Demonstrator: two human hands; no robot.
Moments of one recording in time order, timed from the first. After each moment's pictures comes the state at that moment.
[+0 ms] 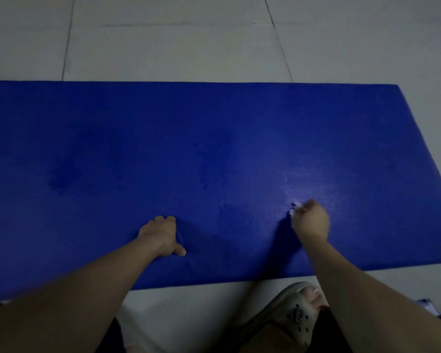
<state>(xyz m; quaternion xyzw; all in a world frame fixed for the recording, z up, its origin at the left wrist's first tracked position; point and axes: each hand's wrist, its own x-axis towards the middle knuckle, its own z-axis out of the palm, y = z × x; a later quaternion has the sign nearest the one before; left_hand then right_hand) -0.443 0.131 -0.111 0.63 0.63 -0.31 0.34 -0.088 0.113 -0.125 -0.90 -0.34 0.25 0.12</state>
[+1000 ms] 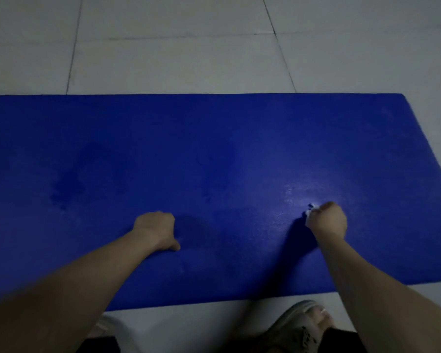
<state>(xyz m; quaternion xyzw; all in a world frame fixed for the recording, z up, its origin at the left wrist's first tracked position) -0.444 0.179 -0.076 0.68 0.59 -0.36 0.25 -0.052 0.152 -0.126 -0.92 -0.31 0.23 0.06</state>
